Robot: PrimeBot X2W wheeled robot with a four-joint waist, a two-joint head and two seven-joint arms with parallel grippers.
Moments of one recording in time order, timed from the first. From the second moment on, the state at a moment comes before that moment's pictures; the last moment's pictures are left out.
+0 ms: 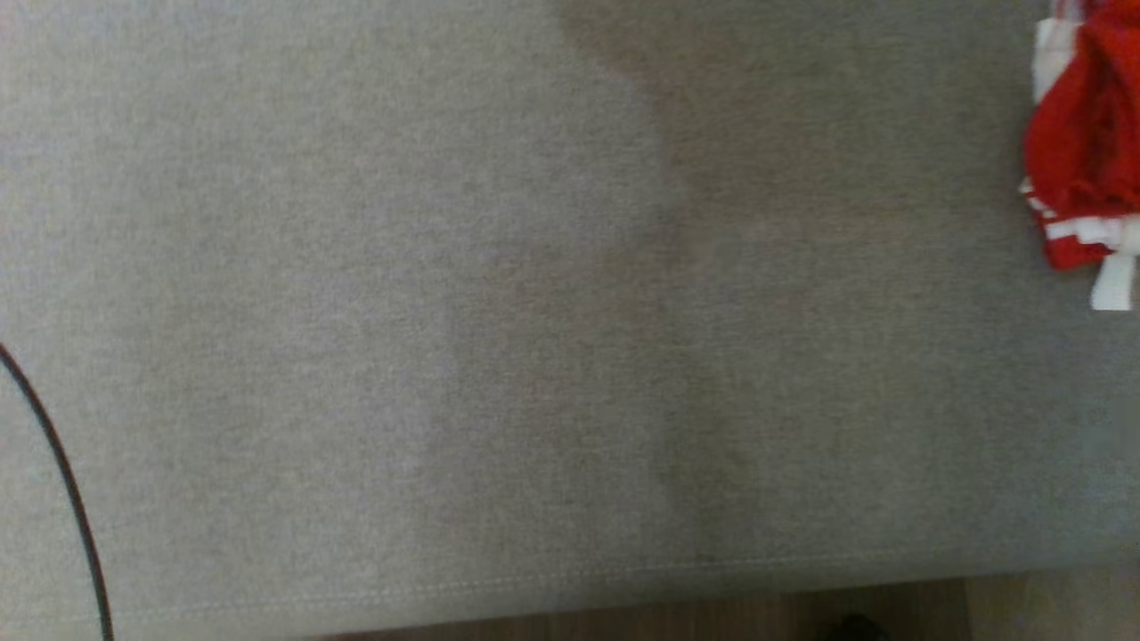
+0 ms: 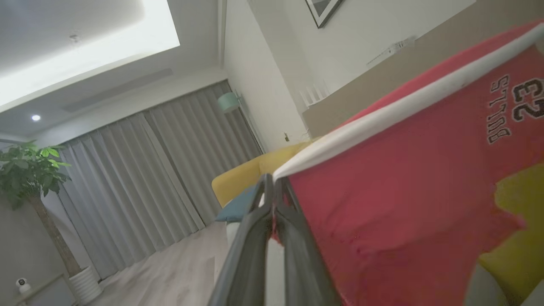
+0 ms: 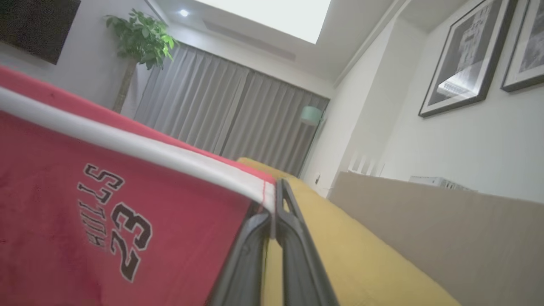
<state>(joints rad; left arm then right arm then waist) -1.57 0.29 -0.51 0.68 -0.14 -0.05 -0.25 -1.63 -0.31 0.19 0.86 -0.05 0.13 -0.23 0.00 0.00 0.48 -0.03</state>
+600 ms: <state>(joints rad) -1.11 0.23 -0.53 0.59 -0.12 -0.06 -0.26 -1.25 -0.28 0.27 1.04 -0.03 0.13 -0.26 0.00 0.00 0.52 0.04</state>
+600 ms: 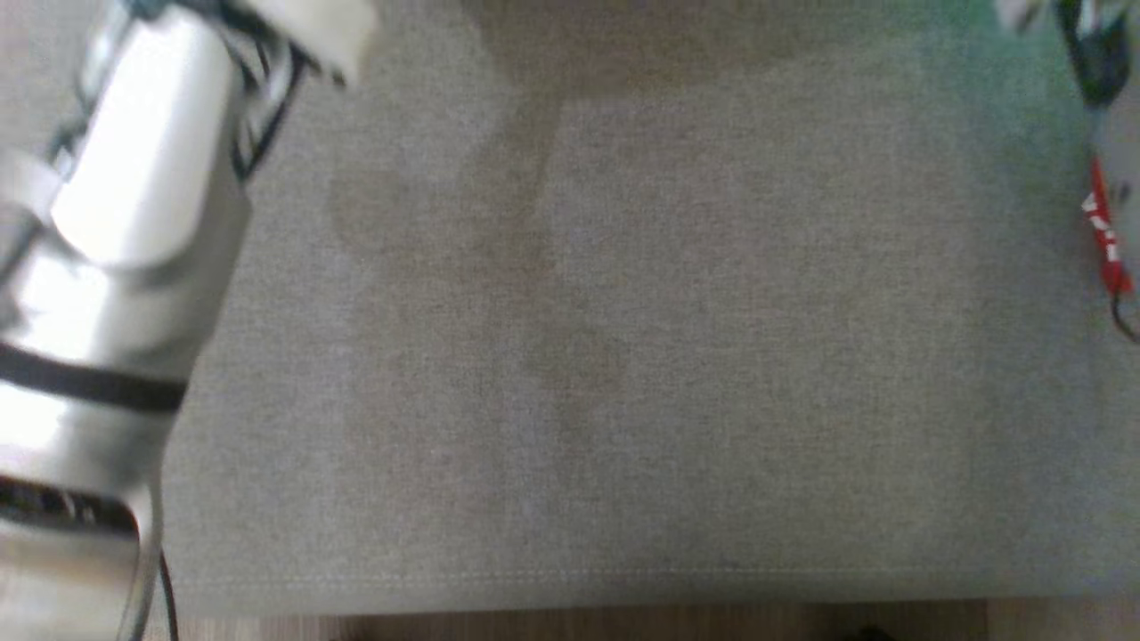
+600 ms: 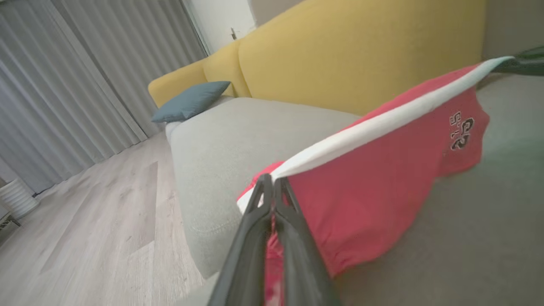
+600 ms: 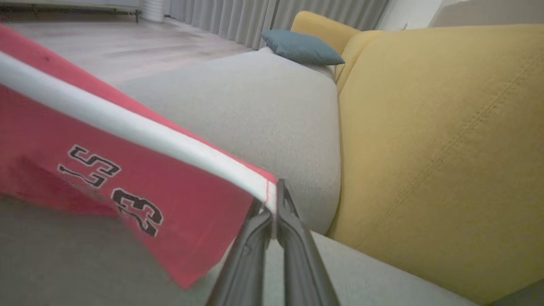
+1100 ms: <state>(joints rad) -0.69 0.30 -0.65 0.48 -0.08 -0.11 -0.26 -0.94 -0.37 0.62 1.04 0.26 0.13 -0.26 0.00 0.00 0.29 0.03</state>
